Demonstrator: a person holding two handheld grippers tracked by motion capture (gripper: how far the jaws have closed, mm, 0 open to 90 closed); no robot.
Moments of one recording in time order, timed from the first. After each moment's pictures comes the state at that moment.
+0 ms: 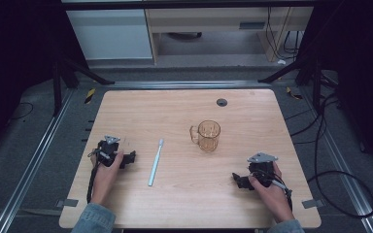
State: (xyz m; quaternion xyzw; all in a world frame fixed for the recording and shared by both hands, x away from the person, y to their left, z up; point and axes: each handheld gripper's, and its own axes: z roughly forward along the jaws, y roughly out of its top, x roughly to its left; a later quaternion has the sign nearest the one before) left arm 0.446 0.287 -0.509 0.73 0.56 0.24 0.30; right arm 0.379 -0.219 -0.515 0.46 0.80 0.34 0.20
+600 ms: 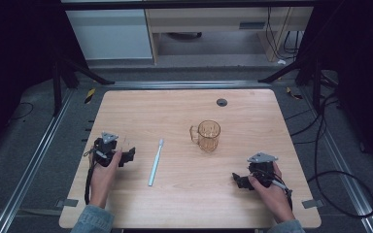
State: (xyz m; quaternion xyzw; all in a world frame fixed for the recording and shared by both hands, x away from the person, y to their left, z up) left arm 0.423 0.276 -0.464 0.72 0.54 0.27 0.33; right arm 0.379 -0.220 -0.515 0.46 0.80 0.34 0.20
